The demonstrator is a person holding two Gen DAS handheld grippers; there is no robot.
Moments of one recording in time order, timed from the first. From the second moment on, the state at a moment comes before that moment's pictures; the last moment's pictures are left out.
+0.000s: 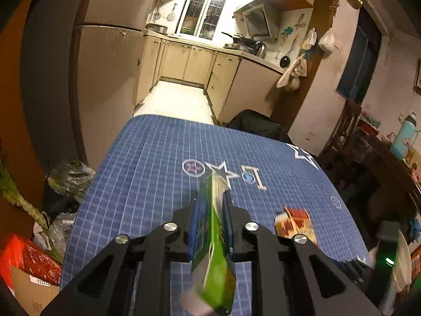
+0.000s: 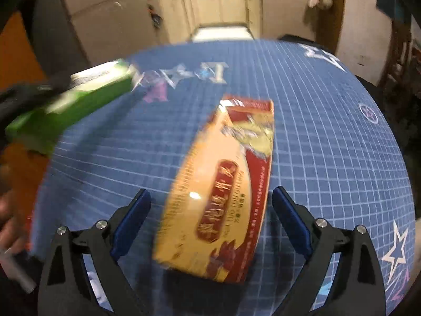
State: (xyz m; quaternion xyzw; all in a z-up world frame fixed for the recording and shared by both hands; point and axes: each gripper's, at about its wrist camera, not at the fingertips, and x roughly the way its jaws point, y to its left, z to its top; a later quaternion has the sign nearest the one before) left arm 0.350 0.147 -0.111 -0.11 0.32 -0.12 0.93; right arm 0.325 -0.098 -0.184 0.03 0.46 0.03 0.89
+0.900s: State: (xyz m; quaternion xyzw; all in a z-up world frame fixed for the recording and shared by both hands) left arm 0.350 0.105 -0.191 0.08 0.40 -0.16 0.90; right arm 0.287 -0.121 -0.187 0.00 0.44 0.03 0.90
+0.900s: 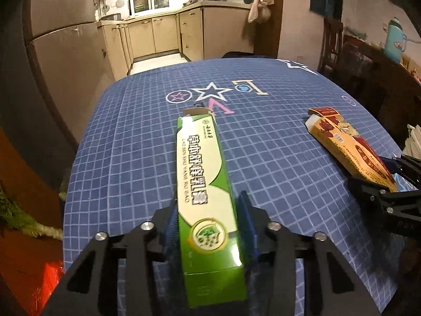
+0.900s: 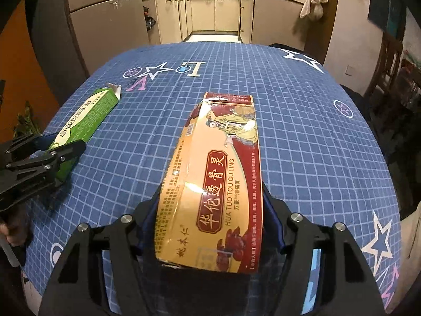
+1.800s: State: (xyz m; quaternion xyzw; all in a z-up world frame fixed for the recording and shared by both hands) left arm 0.246 -0.001 -0.110 0.09 0.30 -0.09 0.94; right arm 0.160 -0.201 -0.112 0.04 0.34 0.02 0.94
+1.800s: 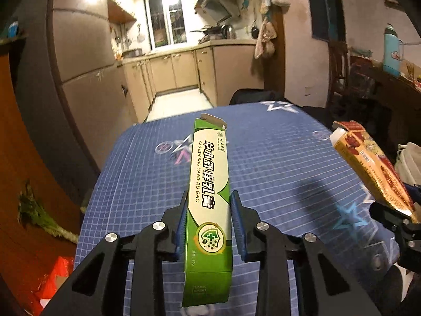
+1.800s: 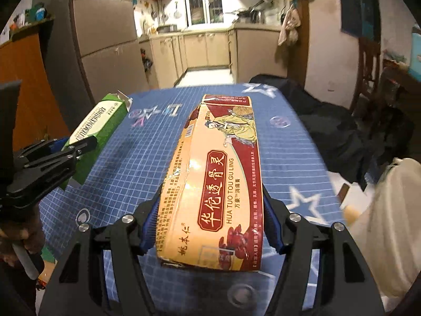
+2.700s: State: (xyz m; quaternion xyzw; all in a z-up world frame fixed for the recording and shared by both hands) left arm 0.170 -0.243 -0.062 0.19 0.22 -0.29 0.91; right arm 0.025 -0.410 -0.059 0.09 0.23 -0.20 0.95
